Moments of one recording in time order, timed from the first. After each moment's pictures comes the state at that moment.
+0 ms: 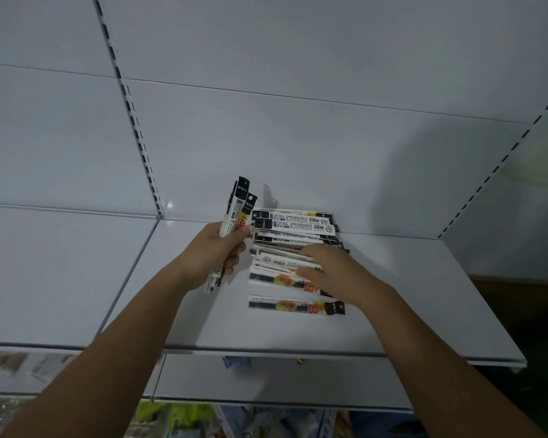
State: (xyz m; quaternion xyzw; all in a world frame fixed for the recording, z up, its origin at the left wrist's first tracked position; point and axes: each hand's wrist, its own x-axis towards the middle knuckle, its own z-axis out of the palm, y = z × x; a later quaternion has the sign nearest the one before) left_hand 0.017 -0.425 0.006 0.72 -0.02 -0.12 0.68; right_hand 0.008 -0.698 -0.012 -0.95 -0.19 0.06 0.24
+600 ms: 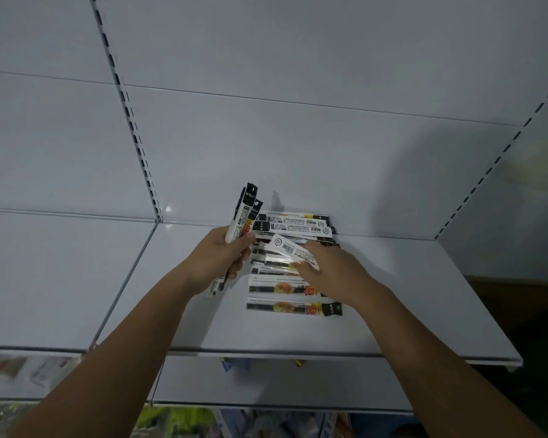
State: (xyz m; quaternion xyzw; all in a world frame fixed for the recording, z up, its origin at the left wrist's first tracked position) left_hand 0.013 -0.433 0.006 0.74 -0.04 -0.11 0.66; right_hand 0.004 -0.696 -0.007 -0.97 -0.15 0.02 0.17
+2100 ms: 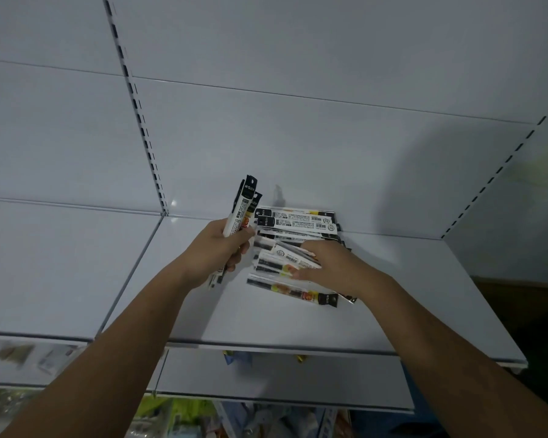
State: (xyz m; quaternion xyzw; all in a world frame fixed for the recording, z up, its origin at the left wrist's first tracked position) left_hand 0.007 -0.426 0.010 0.75 -0.05 -0.09 0.65; right_hand 0.019 -0.697 -0.010 -0.94 -0.19 0.11 0.26
